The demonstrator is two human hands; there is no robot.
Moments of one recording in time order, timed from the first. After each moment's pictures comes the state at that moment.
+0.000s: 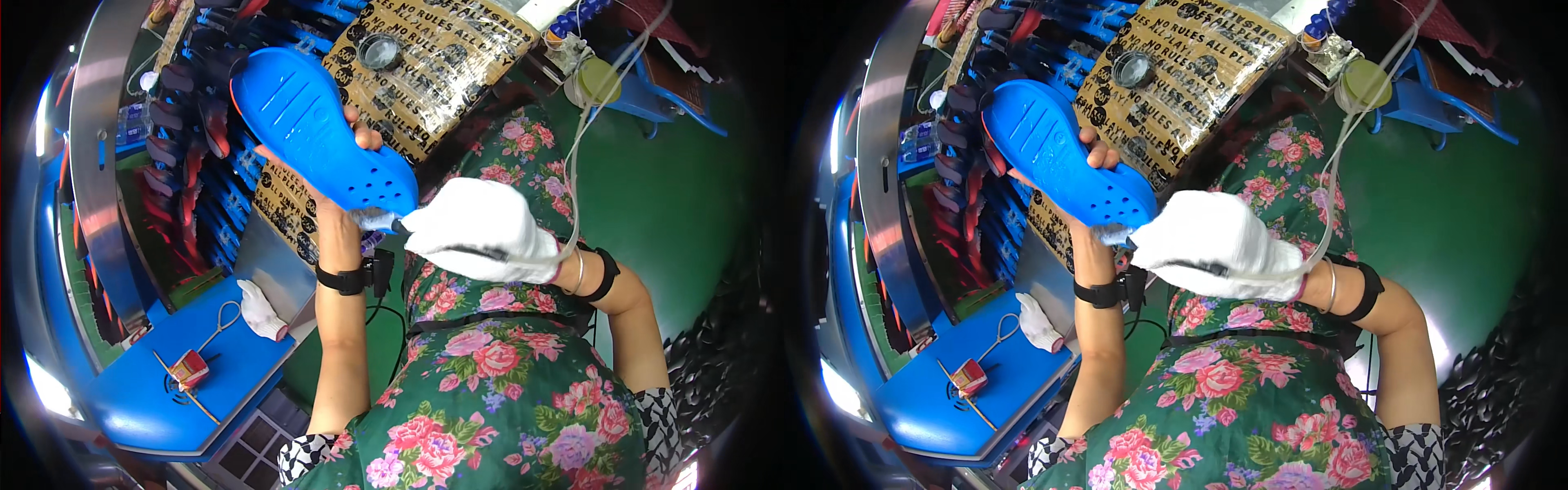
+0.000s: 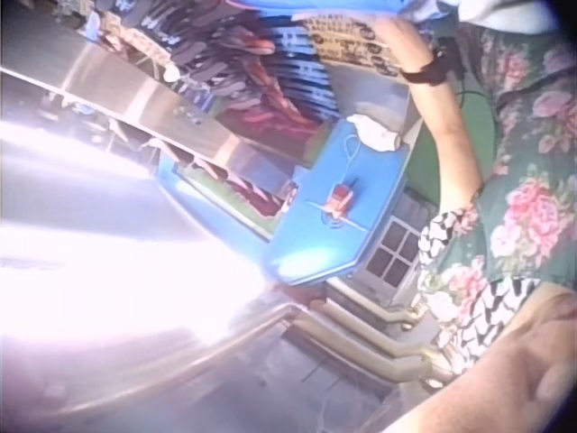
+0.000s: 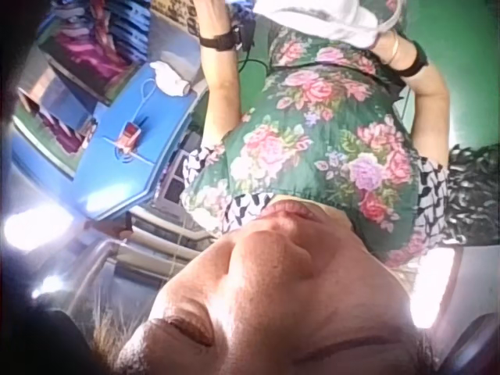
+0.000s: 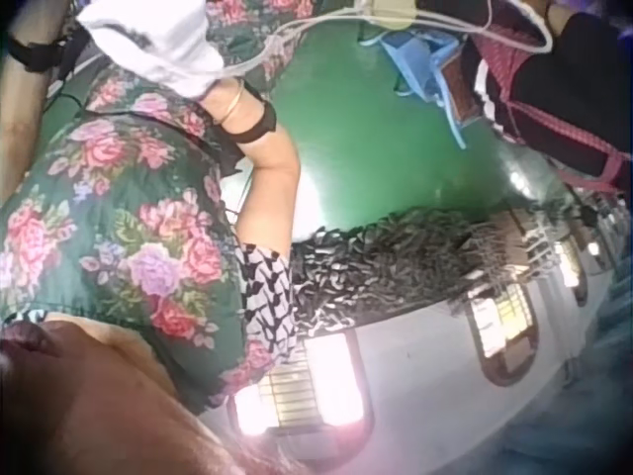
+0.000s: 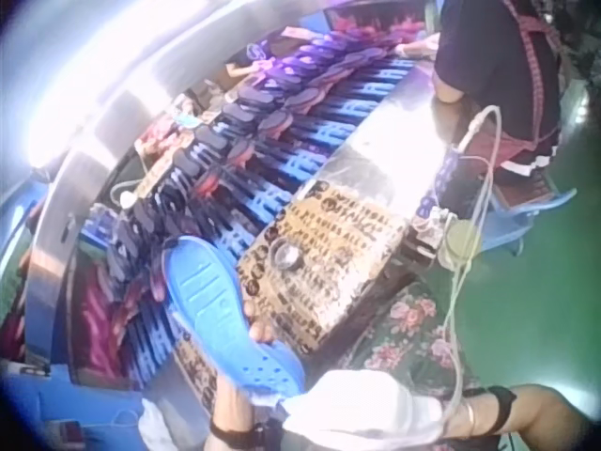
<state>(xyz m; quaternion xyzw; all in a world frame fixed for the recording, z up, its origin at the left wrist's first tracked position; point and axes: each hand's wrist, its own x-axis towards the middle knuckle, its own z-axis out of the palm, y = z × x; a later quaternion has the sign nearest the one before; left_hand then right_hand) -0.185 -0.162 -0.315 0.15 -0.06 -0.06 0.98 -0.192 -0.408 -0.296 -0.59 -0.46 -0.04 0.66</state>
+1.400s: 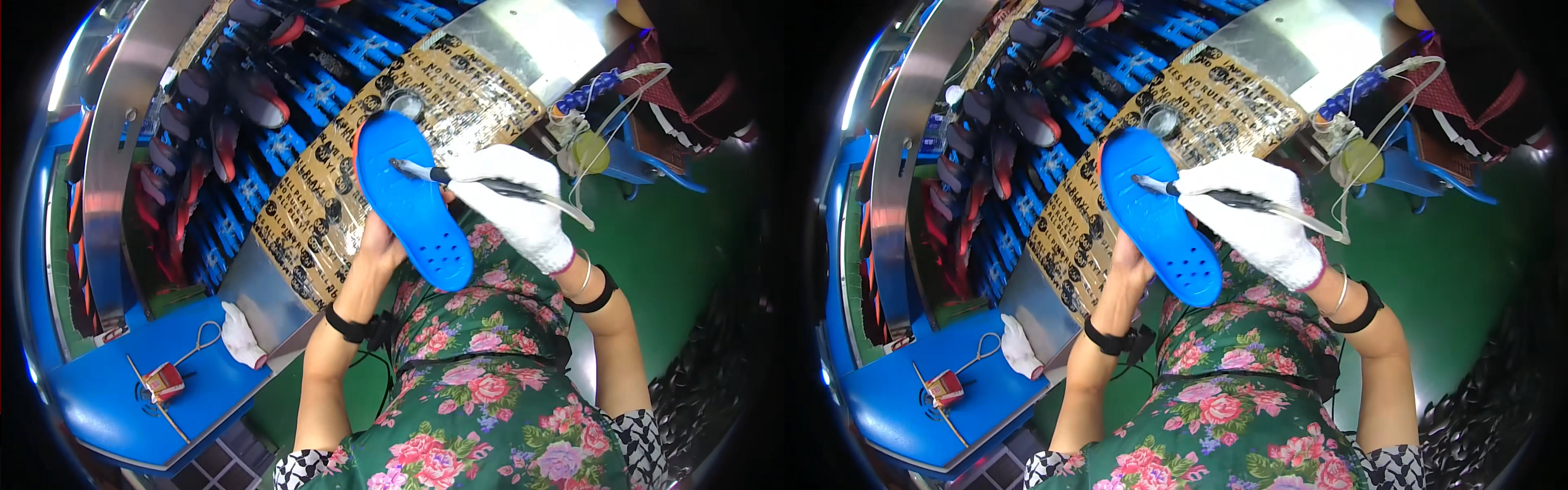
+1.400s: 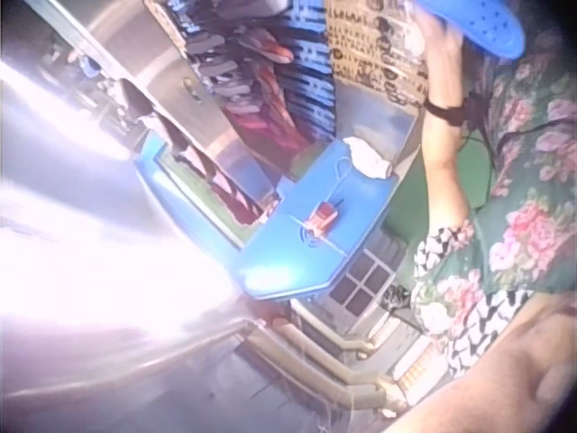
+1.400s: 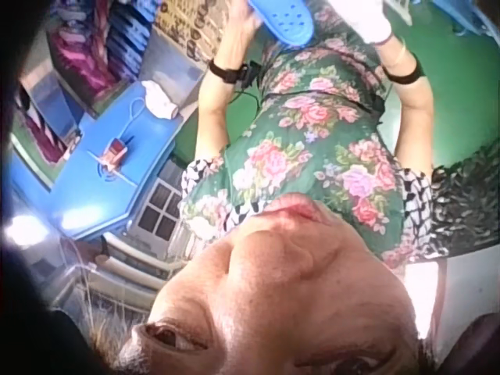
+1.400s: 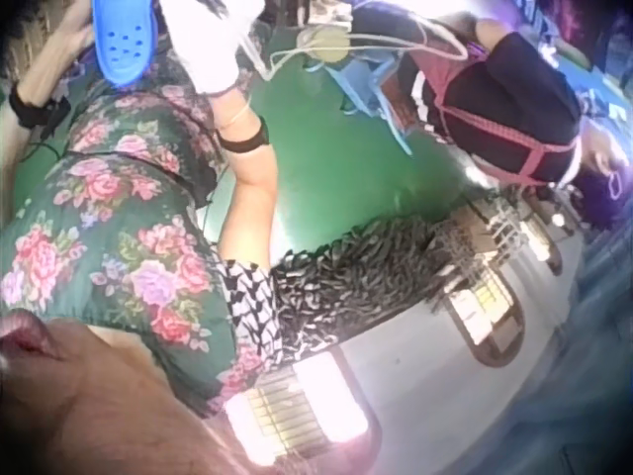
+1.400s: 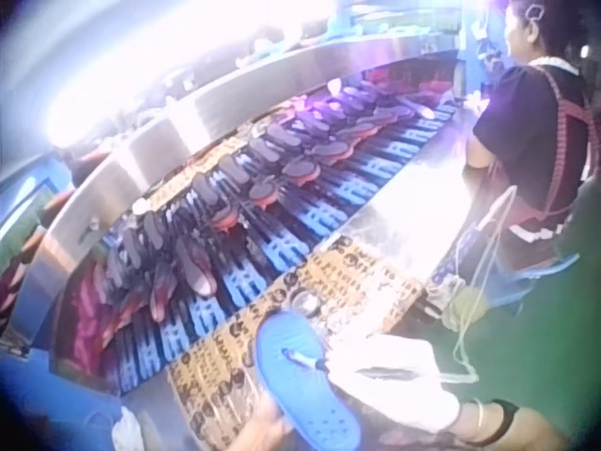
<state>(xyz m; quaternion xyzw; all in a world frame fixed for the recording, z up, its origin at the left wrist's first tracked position) -0.215 -0.192 -0.357 0.20 0.10 -0.17 0.96 -0.129 -0.407 -0.275 -0.63 -0.27 0.05 0.72</state>
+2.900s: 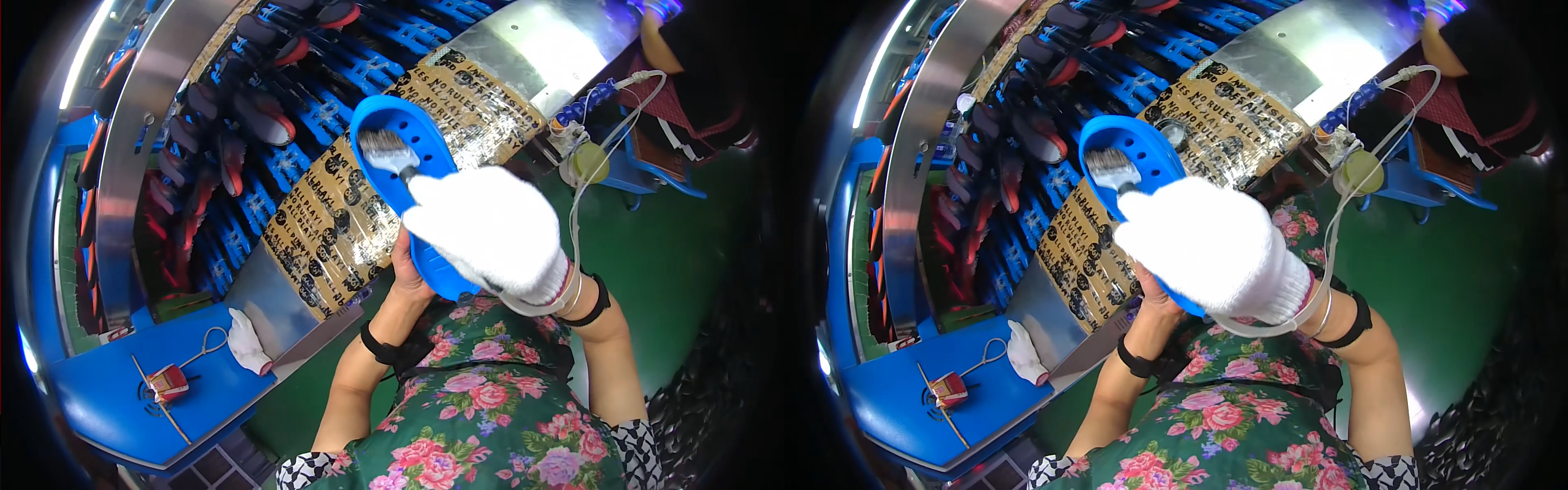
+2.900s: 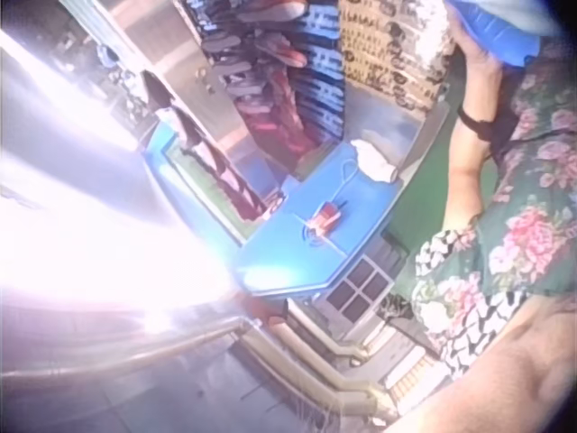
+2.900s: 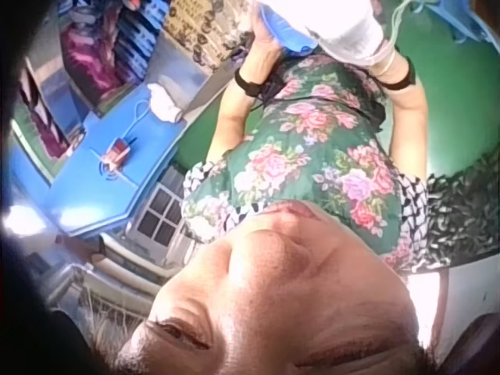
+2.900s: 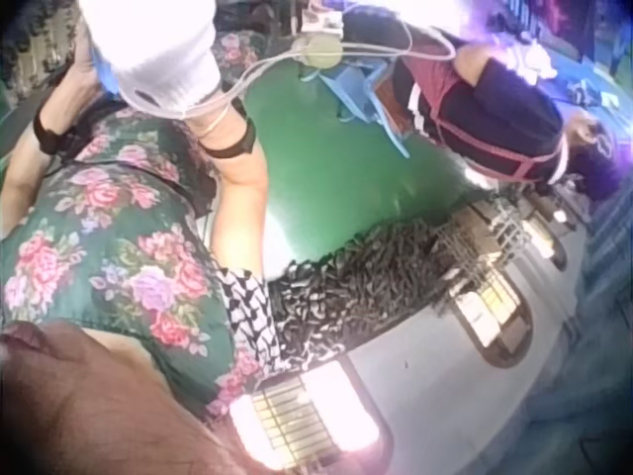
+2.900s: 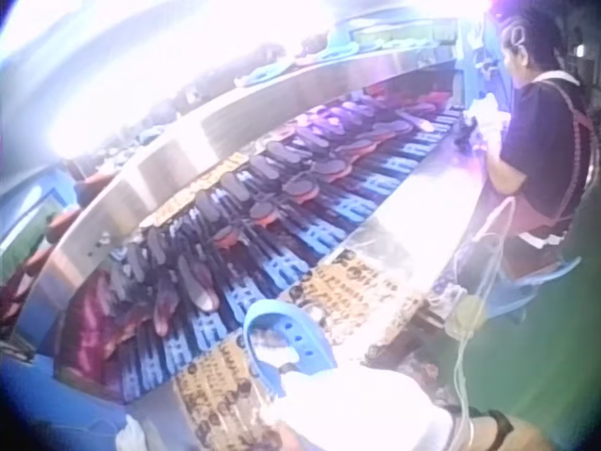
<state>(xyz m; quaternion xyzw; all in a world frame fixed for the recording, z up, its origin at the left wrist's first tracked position) -0.239 -0.247 -0.337 0.28 0.10 -0.03 0.95 -0.139 -0.397 -0.227 -0.68 -0.53 -0.19 0.47</state>
